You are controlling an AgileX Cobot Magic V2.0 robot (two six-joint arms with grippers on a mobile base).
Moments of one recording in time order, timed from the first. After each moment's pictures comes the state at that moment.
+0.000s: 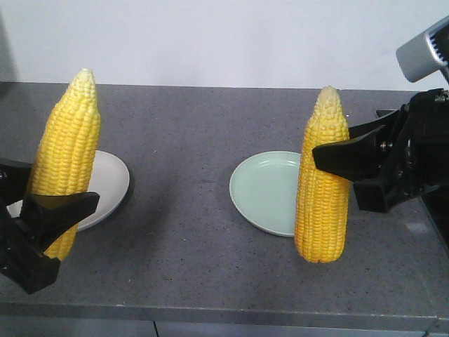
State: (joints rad) left arm -0.49 0.85 -0.84 -0.23 0.59 0.32; right arm 0.27 1.04 -1.09 0.61 0.85 -0.66
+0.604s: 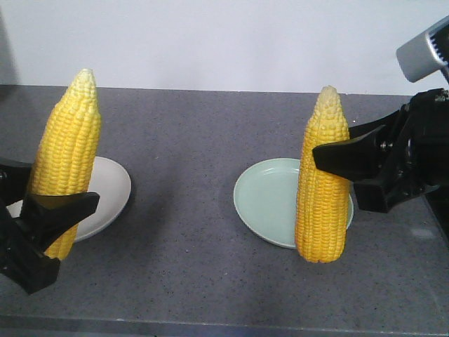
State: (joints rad) left arm -0.49 0.85 -0.84 -0.23 0.59 0.32; right arm 0.27 1.04 -1.09 0.61 0.85 -0.66
